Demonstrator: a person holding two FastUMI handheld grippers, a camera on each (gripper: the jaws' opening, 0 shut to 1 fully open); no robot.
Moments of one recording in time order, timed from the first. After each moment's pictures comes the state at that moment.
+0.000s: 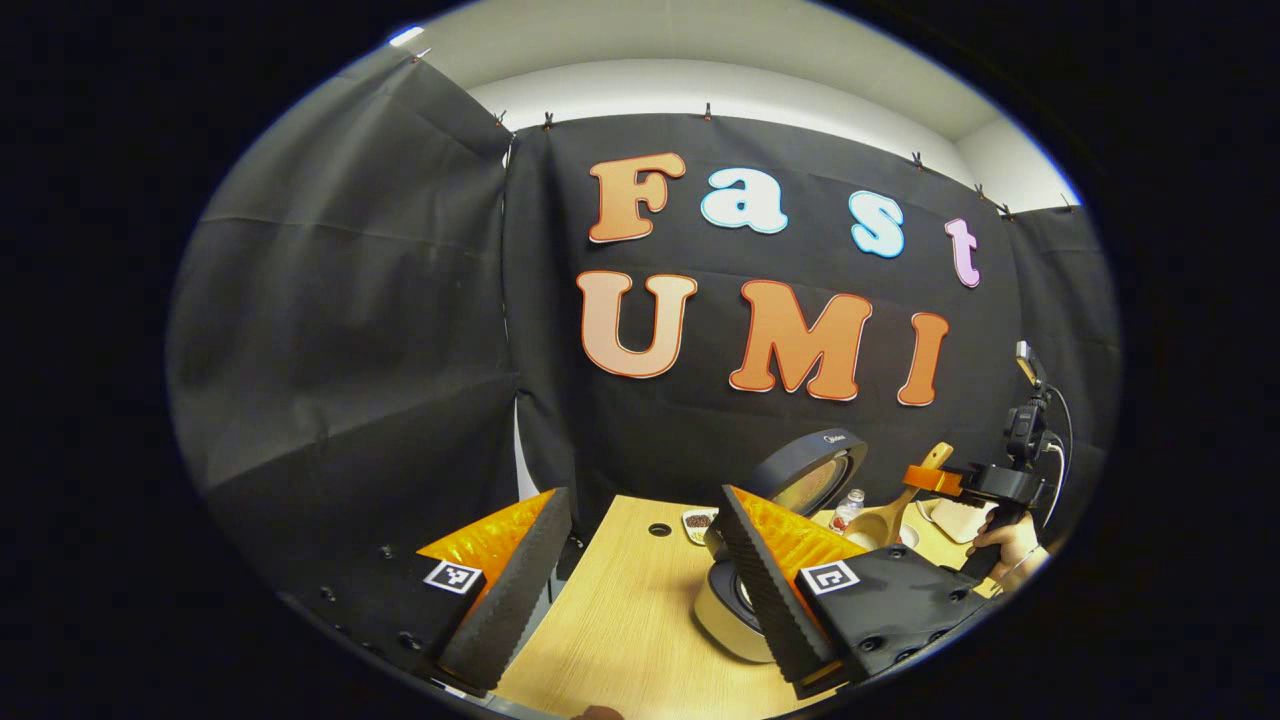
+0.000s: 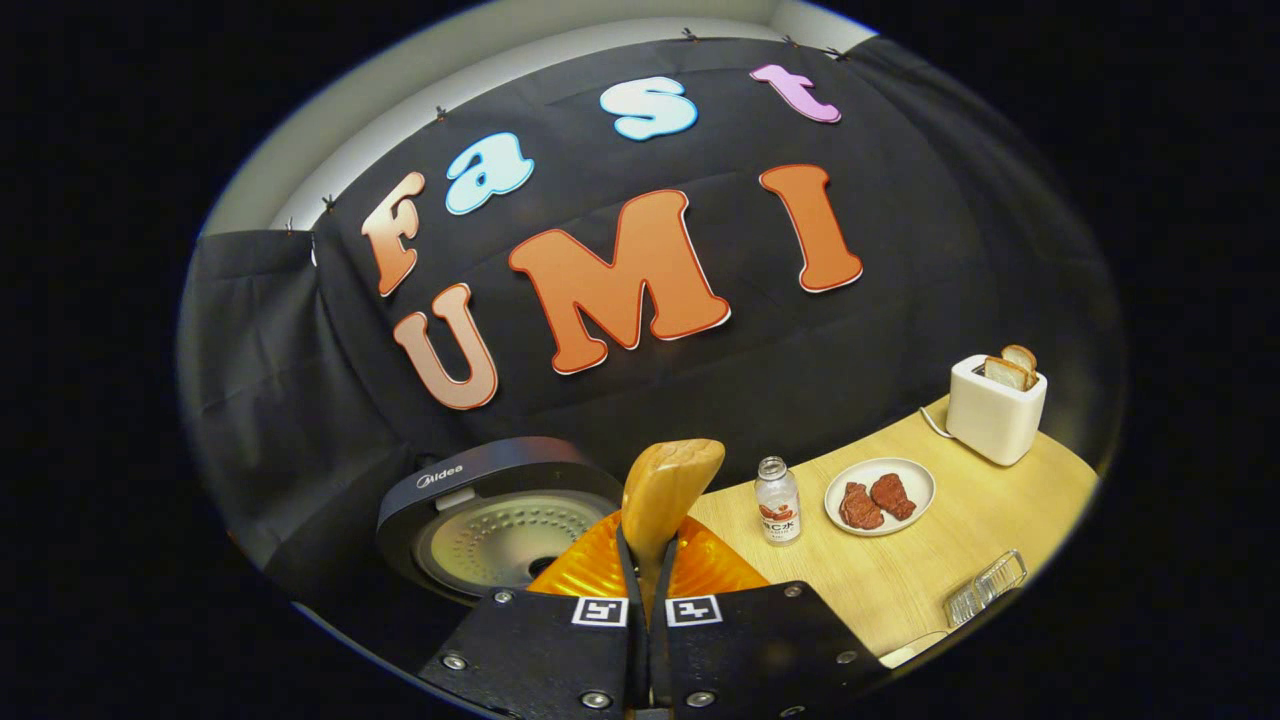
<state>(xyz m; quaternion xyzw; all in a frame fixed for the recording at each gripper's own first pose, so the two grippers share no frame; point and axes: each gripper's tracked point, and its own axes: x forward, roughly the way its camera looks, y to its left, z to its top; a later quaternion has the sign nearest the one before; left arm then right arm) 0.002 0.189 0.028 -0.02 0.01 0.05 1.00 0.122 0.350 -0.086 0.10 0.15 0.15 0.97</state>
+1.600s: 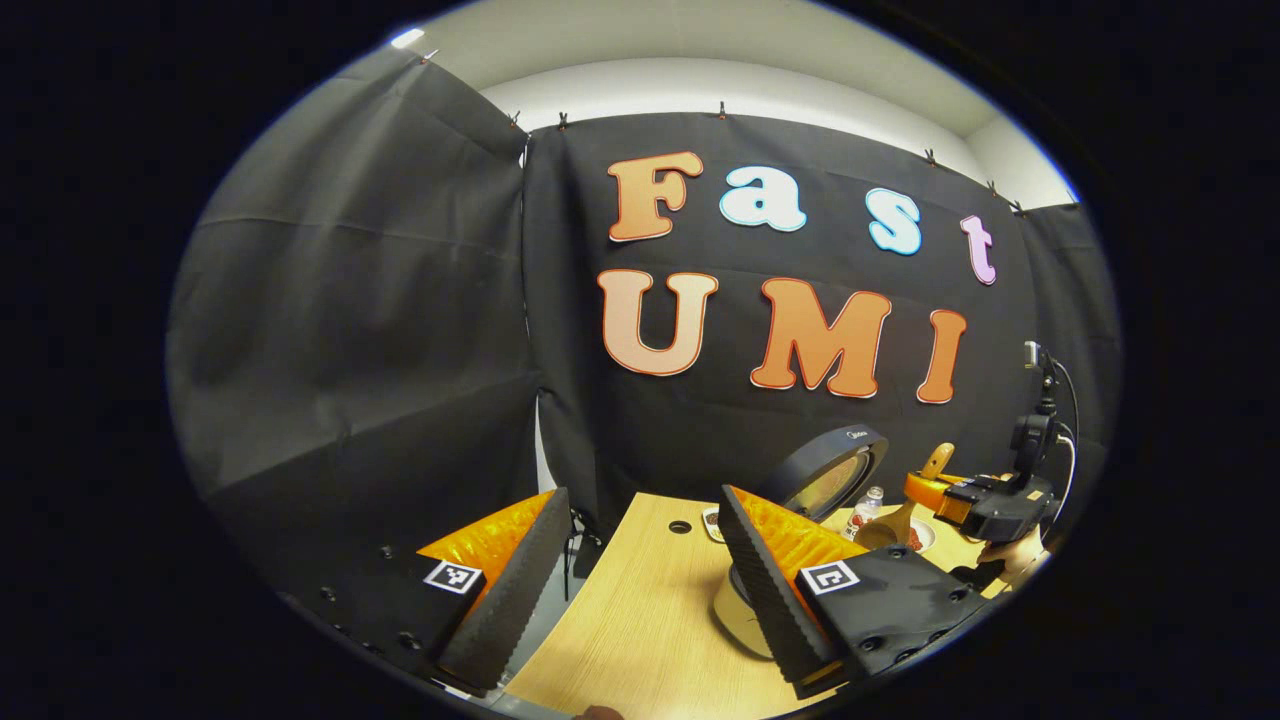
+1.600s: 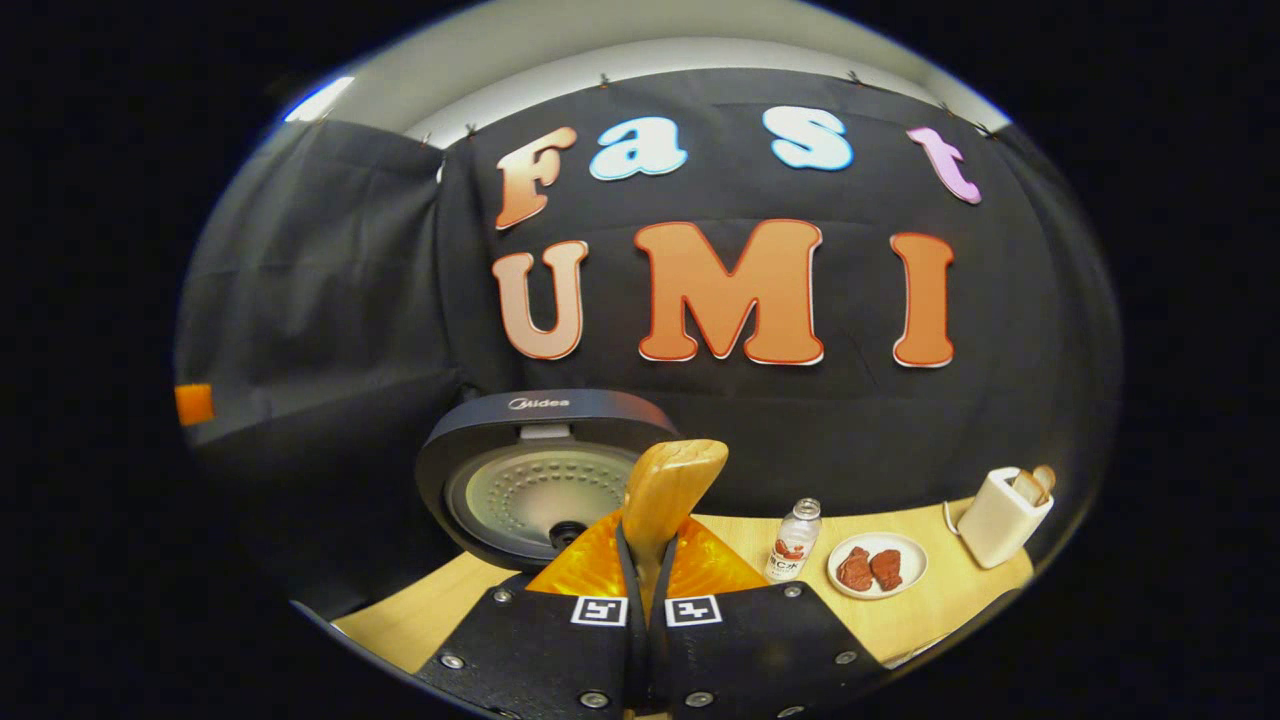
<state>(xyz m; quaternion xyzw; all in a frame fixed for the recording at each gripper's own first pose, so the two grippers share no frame) -0.005 0.205 0.026 -0.02 0.01 0.07 1.00 0.101 0.380 -0.085 0.00 0.11 0.24 0.97</state>
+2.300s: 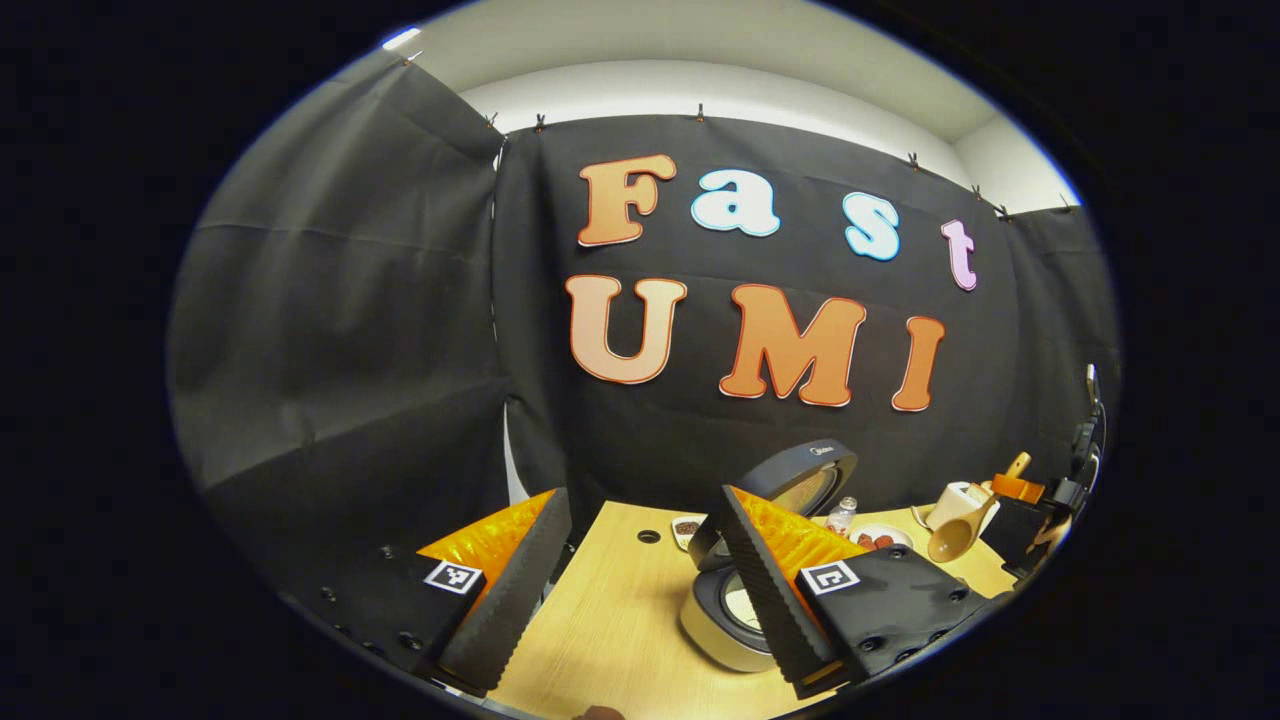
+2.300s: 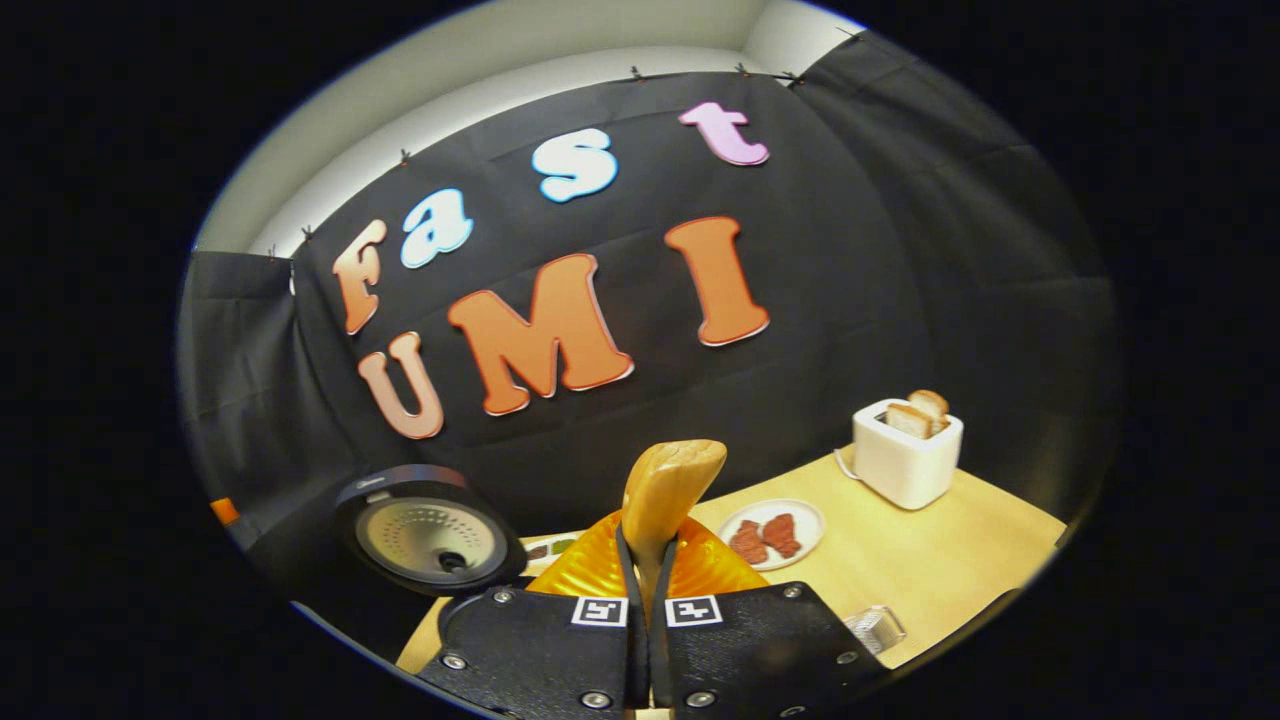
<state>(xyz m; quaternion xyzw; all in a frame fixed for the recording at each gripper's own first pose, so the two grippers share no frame) 0.020 0.160 0.037 -0.02 0.00 0.04 1.00 0.100 0.140 -0.073 0.12 0.11 0.05 0.98</state>
